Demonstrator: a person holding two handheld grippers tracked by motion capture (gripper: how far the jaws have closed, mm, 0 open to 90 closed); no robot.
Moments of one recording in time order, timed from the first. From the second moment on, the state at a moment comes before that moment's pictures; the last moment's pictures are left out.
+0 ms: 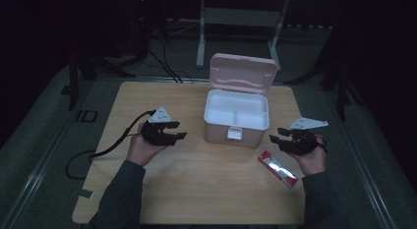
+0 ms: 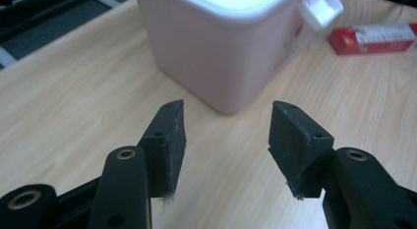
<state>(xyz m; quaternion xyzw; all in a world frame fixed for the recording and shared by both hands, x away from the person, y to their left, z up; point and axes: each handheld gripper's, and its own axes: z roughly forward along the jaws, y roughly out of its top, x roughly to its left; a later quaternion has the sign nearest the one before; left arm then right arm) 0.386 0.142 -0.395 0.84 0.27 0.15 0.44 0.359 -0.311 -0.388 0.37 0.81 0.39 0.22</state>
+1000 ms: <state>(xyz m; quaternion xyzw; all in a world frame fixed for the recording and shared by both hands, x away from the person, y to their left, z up) 0.463 0.064 -0.375 0.84 0.29 0.14 0.43 0.414 -0.296 -0.380 0.42 0.79 0.40 0.21</state>
